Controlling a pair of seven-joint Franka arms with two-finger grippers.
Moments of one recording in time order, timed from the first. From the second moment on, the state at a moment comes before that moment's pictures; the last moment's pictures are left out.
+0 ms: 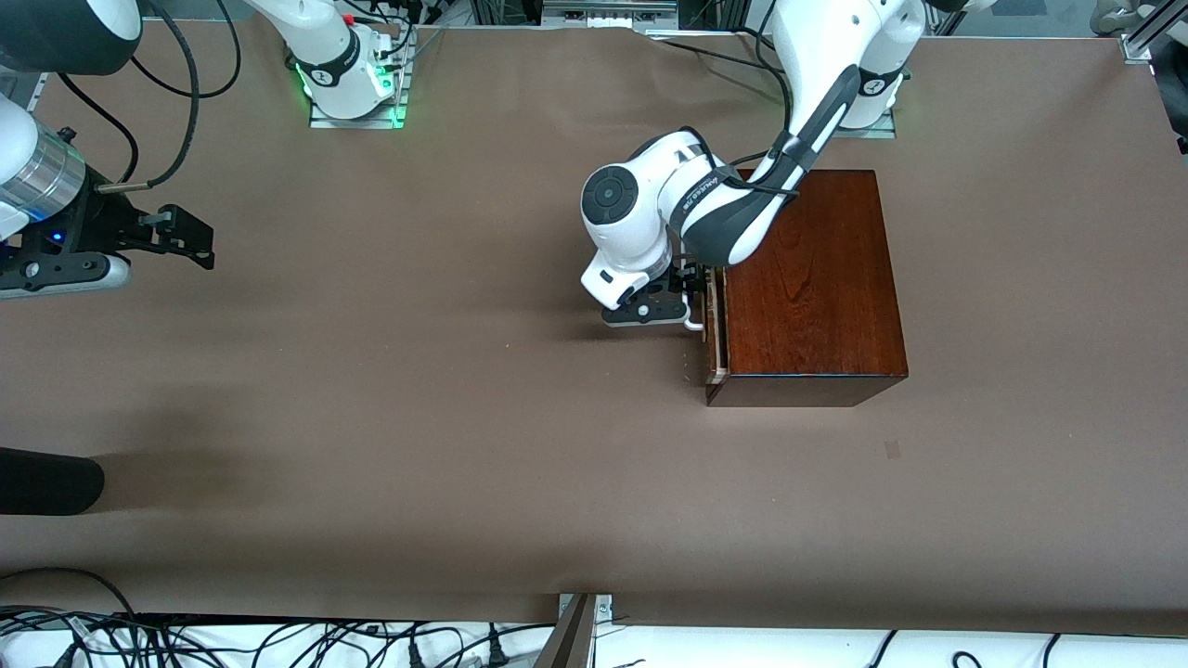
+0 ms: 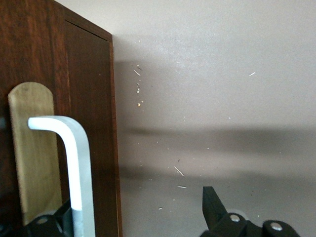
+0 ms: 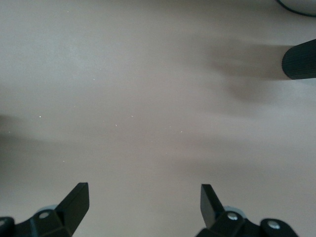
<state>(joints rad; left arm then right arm) -0.51 0.64 -0.30 -1.55 0.34 1.94 -0.94 0.15 0.11 -0.06 -1.54 -0.04 1.65 -0.03</state>
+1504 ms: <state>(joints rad) -0.61 0.71 -0.27 -1.41 0.32 1.95 -0.95 0.15 0.11 -0.06 -1.54 -0.04 1.65 -0.03</state>
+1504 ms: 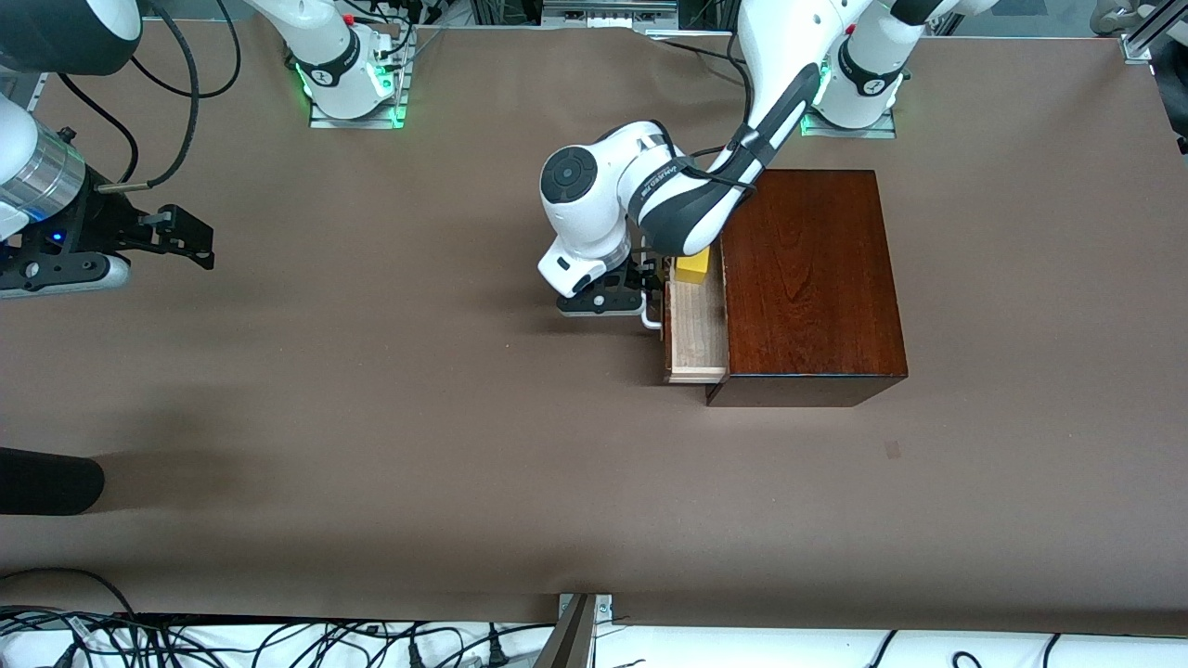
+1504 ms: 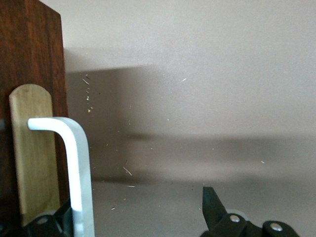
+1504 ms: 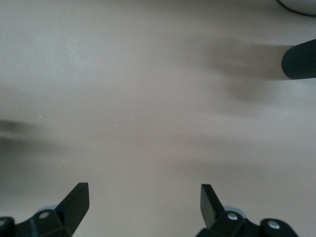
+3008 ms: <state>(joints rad) -0.32 0.41 -0.28 -1.23 0.30 1.42 -0.71 0.17 0.11 -0.05 -1.54 -0.04 1.67 -0.03</state>
